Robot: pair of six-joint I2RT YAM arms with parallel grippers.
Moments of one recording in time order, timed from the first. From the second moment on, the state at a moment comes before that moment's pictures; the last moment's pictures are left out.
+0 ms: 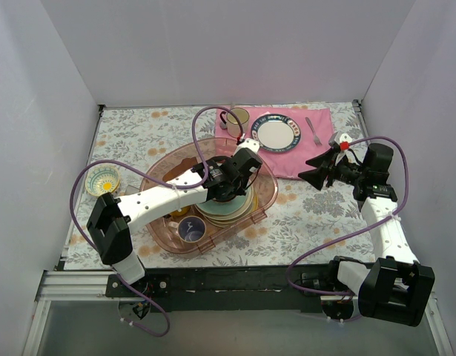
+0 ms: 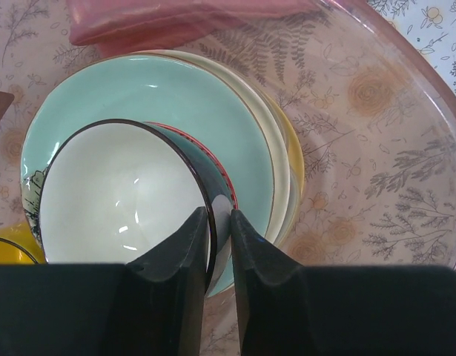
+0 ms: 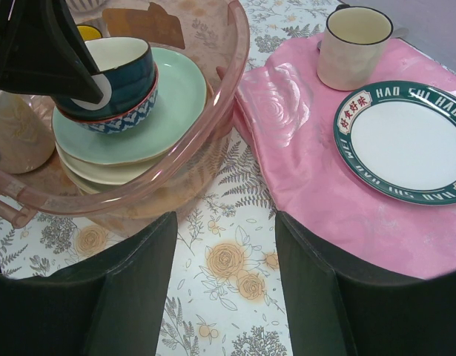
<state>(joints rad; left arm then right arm) -1.00 1.64 1.44 -0.69 -0.43 -0.43 -0.16 1.07 0.73 -0.10 -1.17 -0.35</state>
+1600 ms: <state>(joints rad) -0.09 0.98 1.02 -0.44 -0.16 -0.54 -0.16 1.07 0.73 -0.10 -1.17 -0.35</state>
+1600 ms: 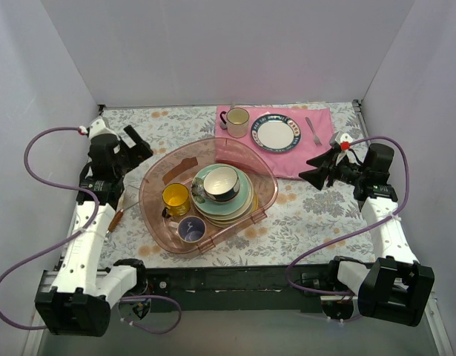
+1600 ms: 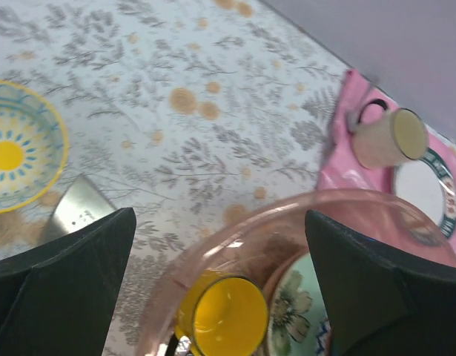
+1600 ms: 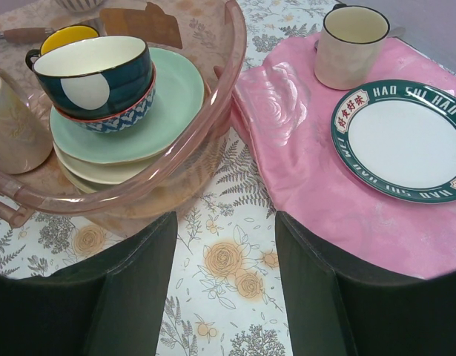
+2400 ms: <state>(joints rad) 0.26 1.51 1.00 -0.39 -0.13 -0.47 -0.17 1.07 0.73 -0.10 -1.18 -0.35</state>
